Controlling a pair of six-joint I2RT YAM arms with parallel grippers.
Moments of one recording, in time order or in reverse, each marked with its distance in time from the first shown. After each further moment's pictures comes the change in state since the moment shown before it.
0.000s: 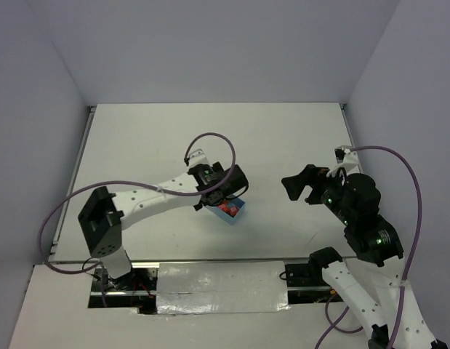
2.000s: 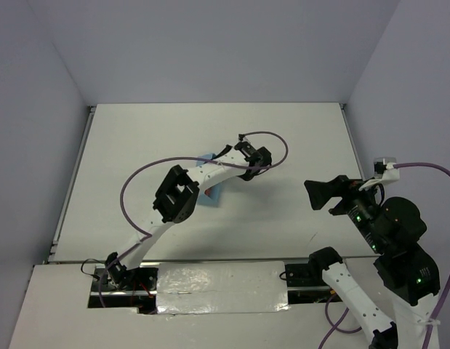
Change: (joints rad) left arm 0.143 0.822 0.796 -0.316 -0.369 1.035; right arm 0.031 -0.098 0.256 -0.190 0.132 -0.023
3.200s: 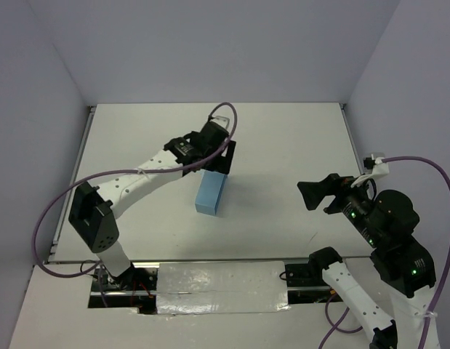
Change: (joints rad) left arm 0.087 -0.786 -0.693 0.674 0.711 0.106; right arm 0.001 0.034 -0.008 0.000 -0.074 -0.019
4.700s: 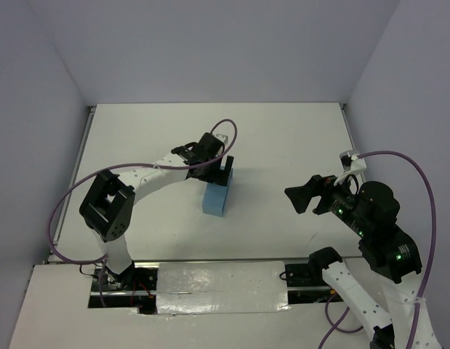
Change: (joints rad) left arm 0.109 0.101 -0.207 0.192 0.263 0.012; right arm 0.000 0.023 -0.102 0.035 -0.138 -0.042
